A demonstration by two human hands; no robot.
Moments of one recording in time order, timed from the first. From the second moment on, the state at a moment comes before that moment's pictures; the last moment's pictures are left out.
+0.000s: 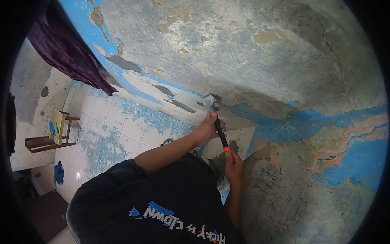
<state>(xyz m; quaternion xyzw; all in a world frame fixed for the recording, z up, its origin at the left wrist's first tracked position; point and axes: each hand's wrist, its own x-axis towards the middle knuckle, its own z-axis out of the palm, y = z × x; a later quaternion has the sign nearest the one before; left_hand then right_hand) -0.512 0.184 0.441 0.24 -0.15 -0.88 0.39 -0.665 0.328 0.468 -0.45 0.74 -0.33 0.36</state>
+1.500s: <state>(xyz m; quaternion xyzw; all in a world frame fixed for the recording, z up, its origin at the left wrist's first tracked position) -0.475 0.178 0.429 0.30 -0.19 -0.87 0.35 -0.614 0.333 0.448 -0.44 0.78 -0.33 0.31</state>
